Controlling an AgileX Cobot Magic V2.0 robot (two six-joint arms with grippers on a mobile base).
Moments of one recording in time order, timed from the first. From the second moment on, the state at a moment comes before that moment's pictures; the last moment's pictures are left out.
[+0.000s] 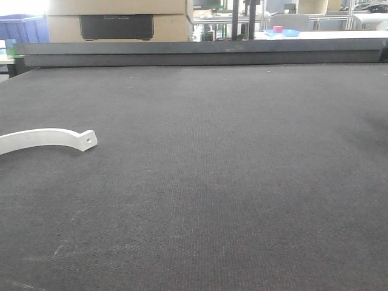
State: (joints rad) left arm -0.04 1.16 -0.95 -0.18 0.62 0.03; right arm -0.16 1.66 -1.18 0.11 0.89 0.32
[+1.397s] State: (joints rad) left arm -0.04 1.16 -0.95 -0.19 0.65 0.03; right arm -0.15 1.78 -1.18 0.05 0.84 0.27
